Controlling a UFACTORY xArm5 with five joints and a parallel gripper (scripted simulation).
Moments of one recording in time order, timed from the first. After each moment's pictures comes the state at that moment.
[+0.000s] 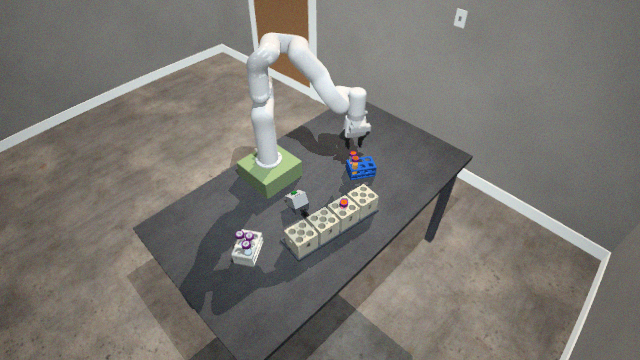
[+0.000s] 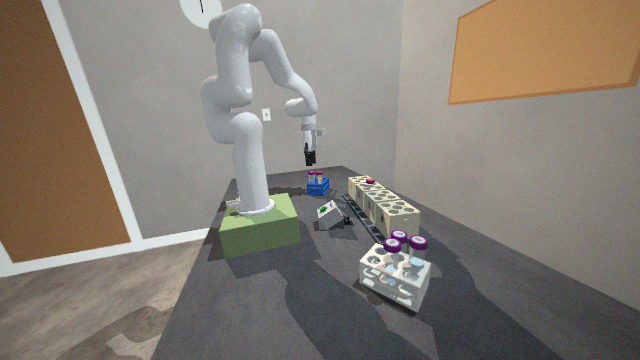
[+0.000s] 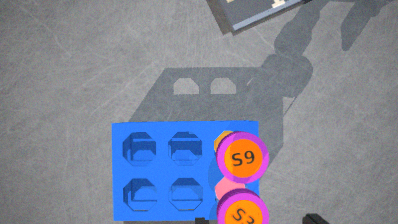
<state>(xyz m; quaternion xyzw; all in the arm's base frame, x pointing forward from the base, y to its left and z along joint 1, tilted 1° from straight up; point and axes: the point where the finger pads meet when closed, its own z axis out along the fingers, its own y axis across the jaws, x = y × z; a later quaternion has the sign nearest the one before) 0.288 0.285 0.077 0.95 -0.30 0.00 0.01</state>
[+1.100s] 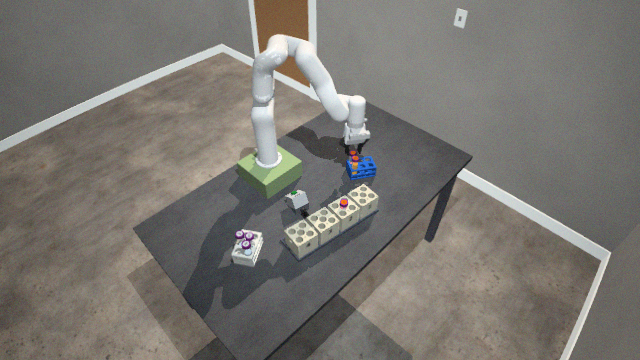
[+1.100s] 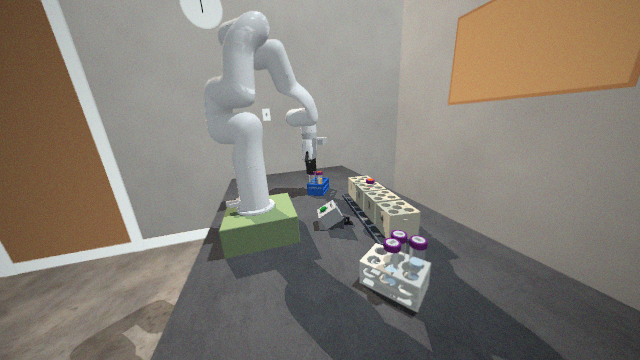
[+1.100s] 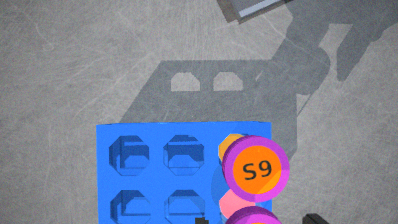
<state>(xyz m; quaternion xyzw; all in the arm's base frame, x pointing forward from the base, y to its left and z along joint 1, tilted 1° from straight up) 0.288 0.285 0.037 0.95 -0.30 0.00 0.01</state>
